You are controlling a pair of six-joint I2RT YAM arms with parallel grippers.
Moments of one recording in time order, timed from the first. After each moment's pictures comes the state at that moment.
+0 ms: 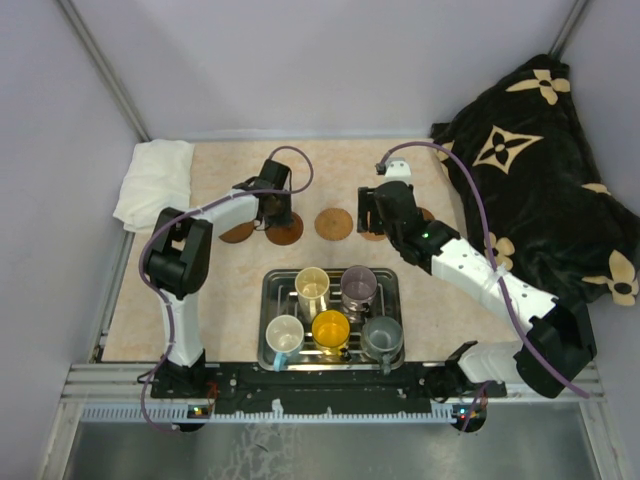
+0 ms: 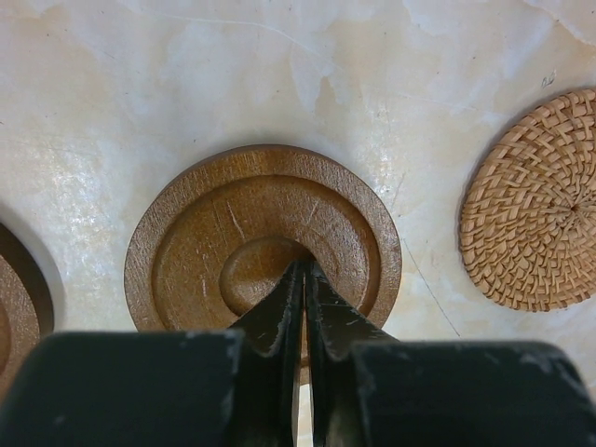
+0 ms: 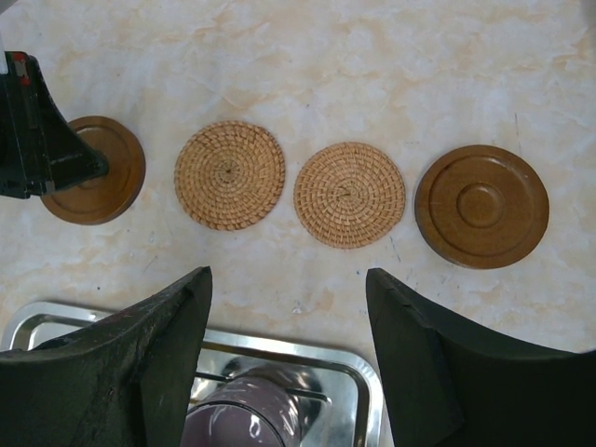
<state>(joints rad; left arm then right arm) -0.44 2.02 1.41 -0.38 -0.04 -0.41 0.65 1.28 1.02 -0.29 0.39 0.34</state>
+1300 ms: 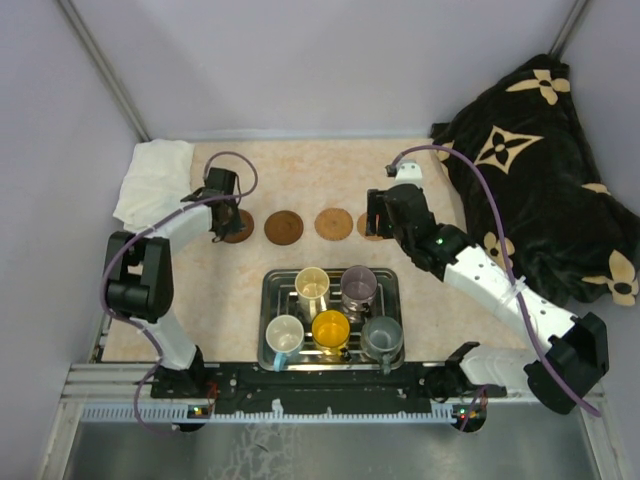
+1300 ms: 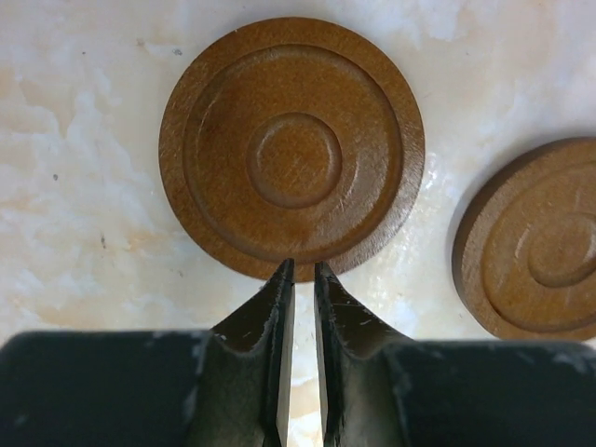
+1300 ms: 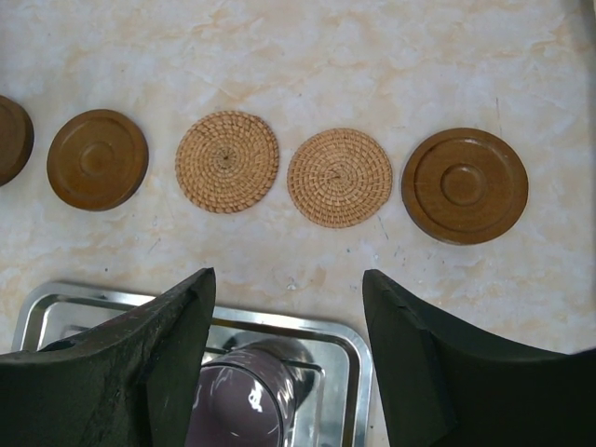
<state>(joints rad) -0.20 1.73 1.13 -0.41 -0.21 -0.43 0.65 1.18 1.02 -0.39 0.39 0.36</state>
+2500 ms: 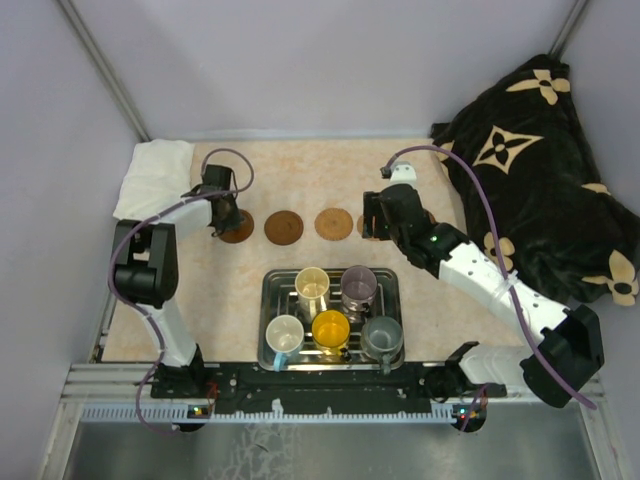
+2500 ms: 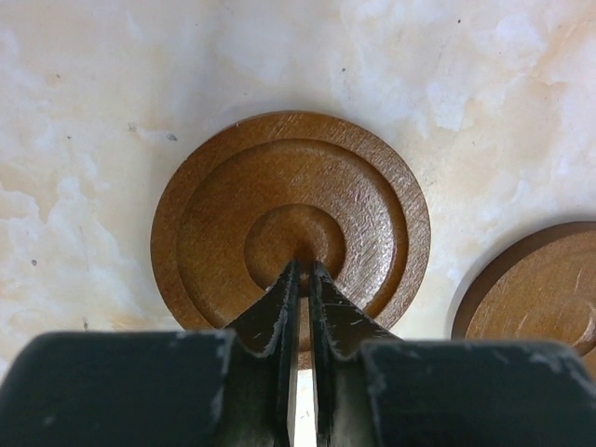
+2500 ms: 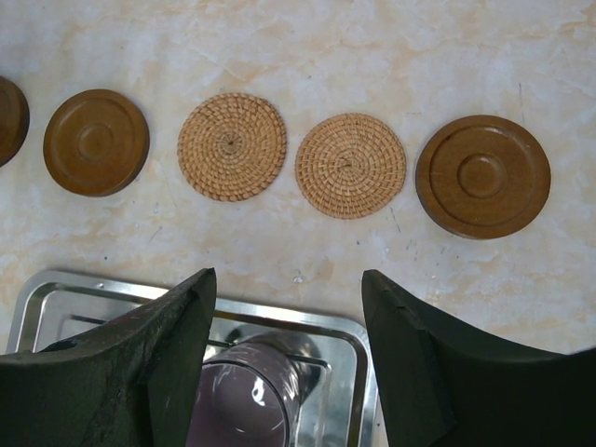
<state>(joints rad) -0.15 1.87 1.20 -0.33 -0.15 -0.43 0.65 1.22 1.02 -0.39 0.36 0.37</state>
